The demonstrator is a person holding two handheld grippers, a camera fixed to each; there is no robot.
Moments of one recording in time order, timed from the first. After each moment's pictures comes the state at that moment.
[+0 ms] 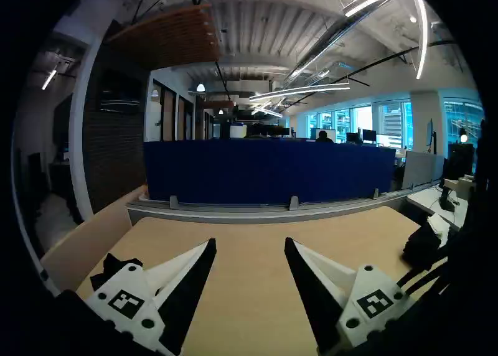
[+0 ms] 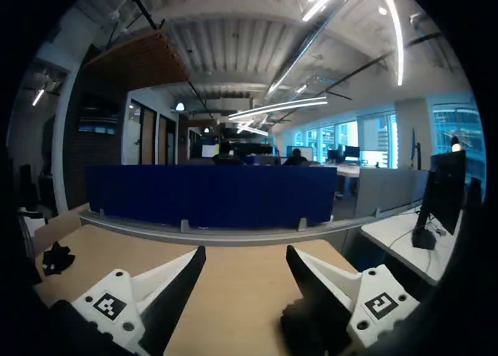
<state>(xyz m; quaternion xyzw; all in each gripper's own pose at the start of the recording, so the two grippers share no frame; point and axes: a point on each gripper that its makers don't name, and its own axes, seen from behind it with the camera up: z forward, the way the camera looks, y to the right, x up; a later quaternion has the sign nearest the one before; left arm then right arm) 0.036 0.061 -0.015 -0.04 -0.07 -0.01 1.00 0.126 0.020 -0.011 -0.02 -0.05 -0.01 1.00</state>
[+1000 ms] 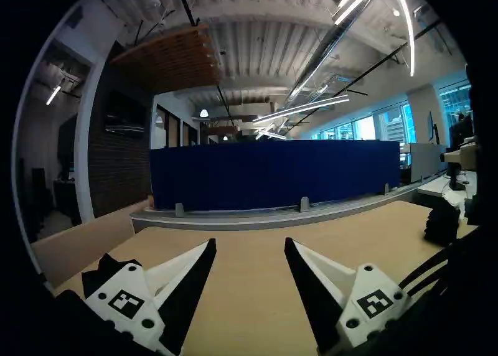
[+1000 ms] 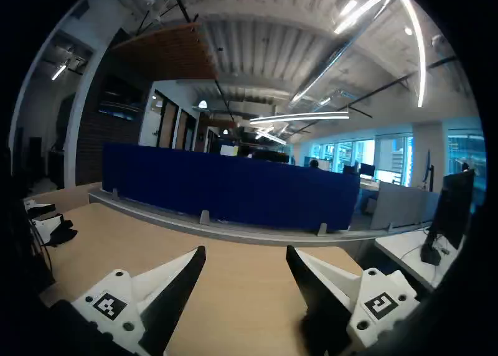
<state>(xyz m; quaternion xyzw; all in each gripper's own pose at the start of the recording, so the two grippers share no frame) -0.051 0.053 -0.003 -0.02 0.01 0.02 1.00 0.073 -0.054 -0.004 0.02 -0.04 -0.07 1.00</state>
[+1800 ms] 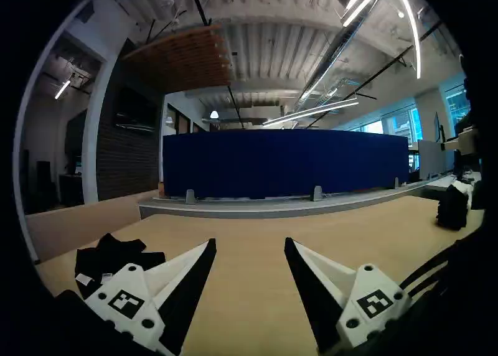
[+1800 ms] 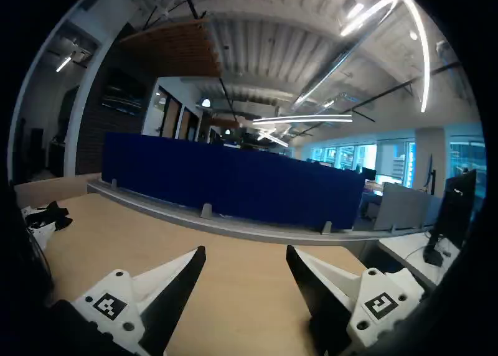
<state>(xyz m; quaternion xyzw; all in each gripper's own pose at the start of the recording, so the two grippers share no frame) -0.127 0.020 -0.001 0.01 0.02 0.01 1.00 0.032 -0.067 0.015 0.02 -0.03 -0.09 1.00</state>
